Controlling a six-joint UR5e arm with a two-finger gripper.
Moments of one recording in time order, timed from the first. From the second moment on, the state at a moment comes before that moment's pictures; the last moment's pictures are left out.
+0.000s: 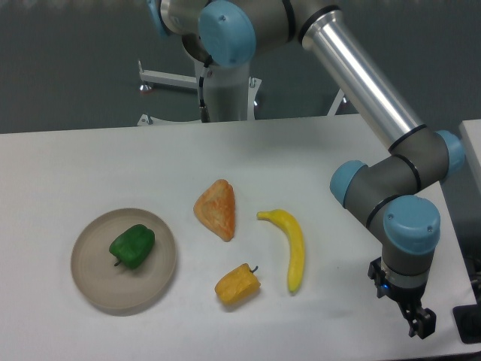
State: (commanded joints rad) arm 2.36 -2.57 -0.68 -1.16 1.61 1.61
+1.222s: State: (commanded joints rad) arm 2.35 -2.48 -0.83 -1.16 1.60 1.55
